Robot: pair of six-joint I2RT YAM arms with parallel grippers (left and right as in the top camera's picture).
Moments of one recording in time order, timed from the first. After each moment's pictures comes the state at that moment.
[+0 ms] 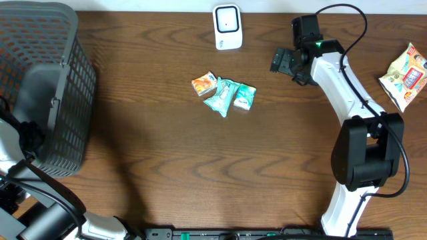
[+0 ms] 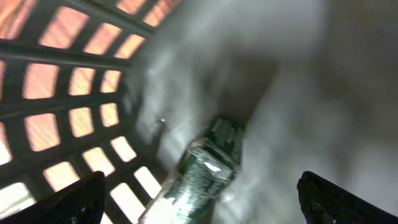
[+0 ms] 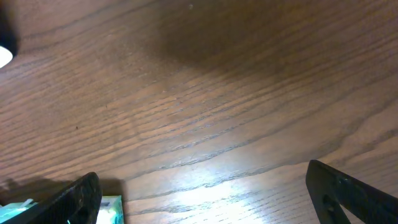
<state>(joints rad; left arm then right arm) 0.78 1.73 1.26 -0.81 -0.25 0.03 0.16 2.04 1.67 -0.80 0.10 0.50</state>
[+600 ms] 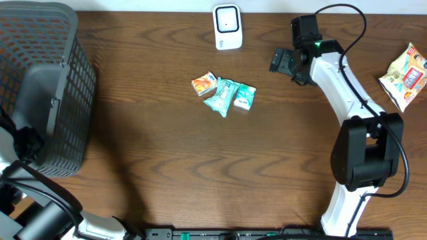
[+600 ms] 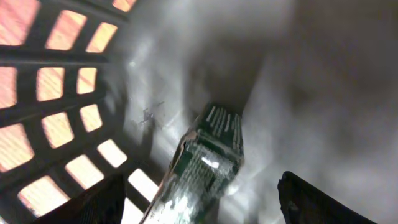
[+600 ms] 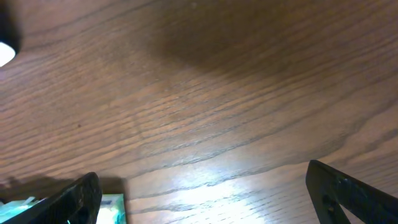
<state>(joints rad) 0.83 1.75 1.26 -0.83 -0.17 0.17 0.17 2.04 1.67 -0.80 0.11 0.50</state>
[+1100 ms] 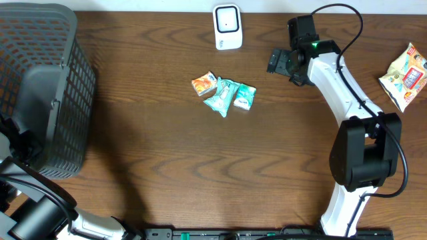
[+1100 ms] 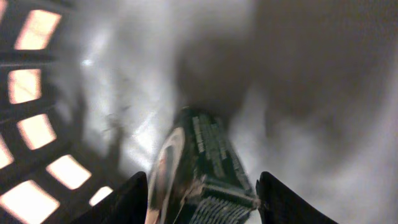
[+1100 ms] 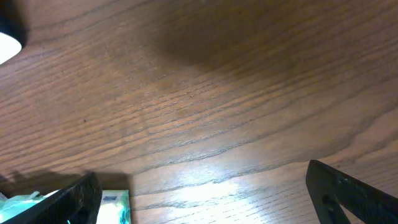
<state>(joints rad) 0.87 1.80 1.26 -0.84 -0.06 0.19 0.18 2.04 1.67 -0.80 0.10 0.50</state>
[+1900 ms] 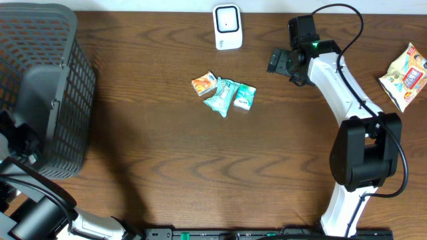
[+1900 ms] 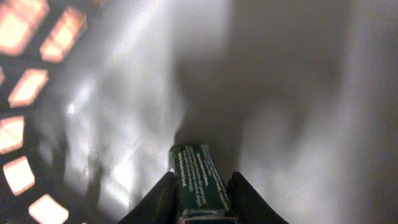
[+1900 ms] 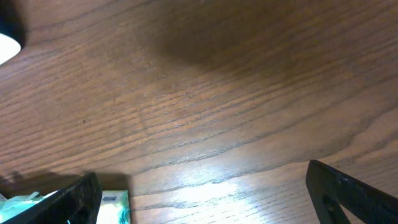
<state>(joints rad) 0.87 1.80 1.28 -0.78 0.05 0.17 0.18 2.04 1.67 -0.80 0.10 0.50</state>
